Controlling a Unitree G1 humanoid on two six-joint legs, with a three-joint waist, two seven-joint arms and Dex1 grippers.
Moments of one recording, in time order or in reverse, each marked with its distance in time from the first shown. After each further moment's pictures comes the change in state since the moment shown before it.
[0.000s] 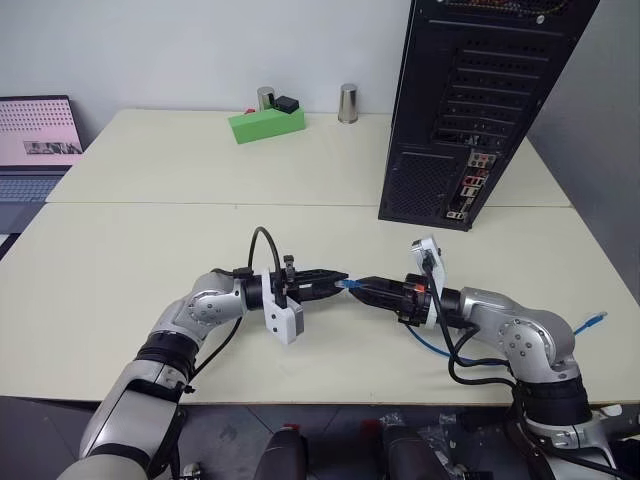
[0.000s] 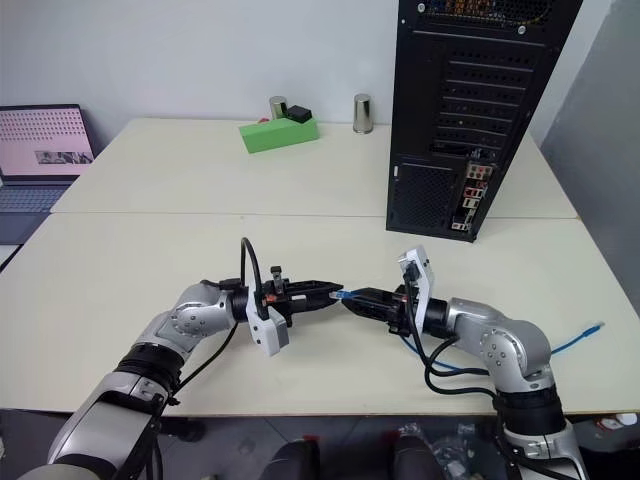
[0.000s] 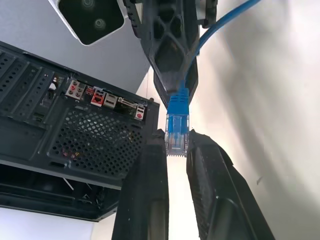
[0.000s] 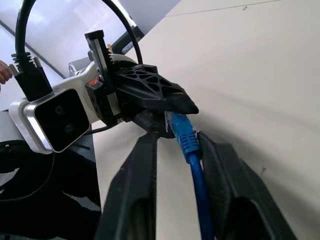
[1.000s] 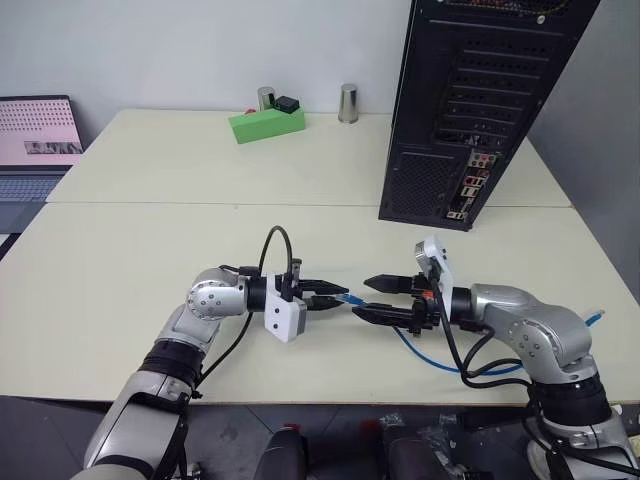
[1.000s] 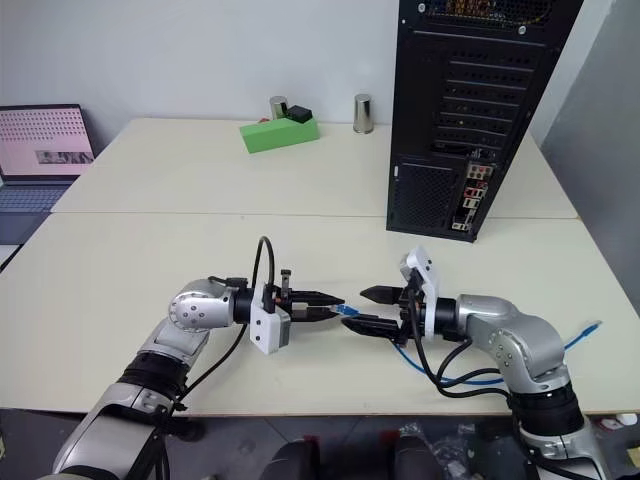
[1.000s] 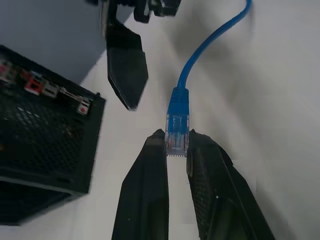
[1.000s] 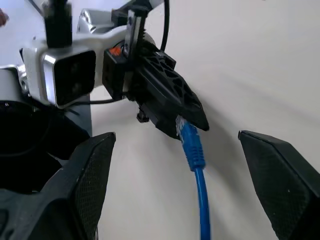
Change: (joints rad) left arm 0.044 -0.036 0.045 -0.120 -0.186 0.181 -0.377; right arm -0.008 -0.081 0.046 -0.070 -0.099 -0.034 0.126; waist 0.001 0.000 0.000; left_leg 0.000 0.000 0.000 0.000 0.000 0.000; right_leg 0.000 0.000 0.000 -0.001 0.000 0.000
